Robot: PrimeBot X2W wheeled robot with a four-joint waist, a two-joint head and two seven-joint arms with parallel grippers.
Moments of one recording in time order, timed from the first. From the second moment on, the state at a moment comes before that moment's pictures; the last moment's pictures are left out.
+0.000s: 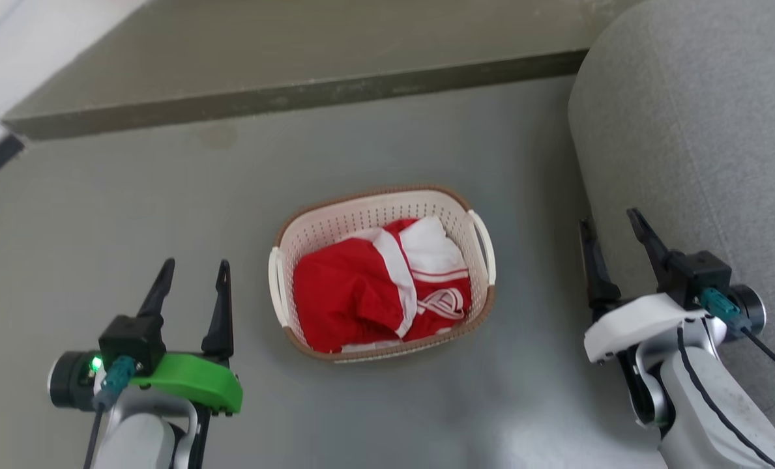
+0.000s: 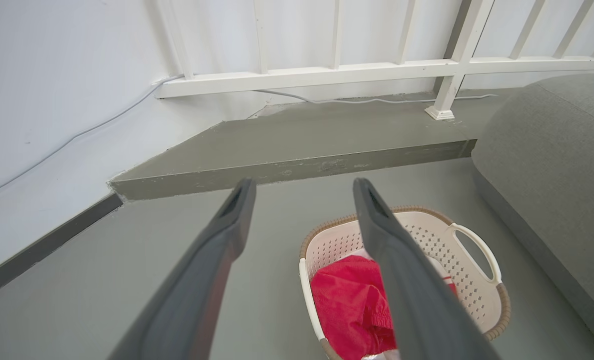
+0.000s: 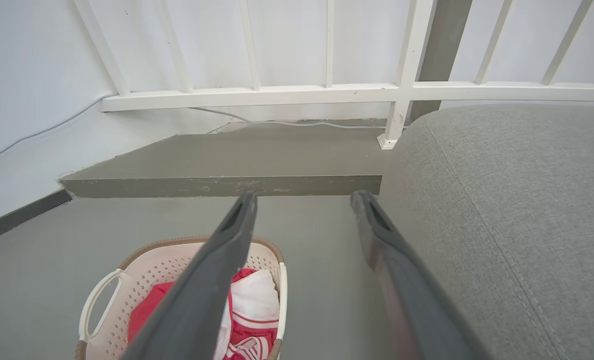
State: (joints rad) left arm -0.14 0.16 -0.30 0.20 -0.33 0.07 -0.25; right arm -0.17 -0.16 0.28 0.28 0.23 -0.10 -0.25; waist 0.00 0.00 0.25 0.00
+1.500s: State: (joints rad) left arm -0.50 0.16 -0.29 0.32 -0.33 -0.02 -0.25; right arm -0.56 -0.10 0.32 0.38 0.20 -0.09 -0.25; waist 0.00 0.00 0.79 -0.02
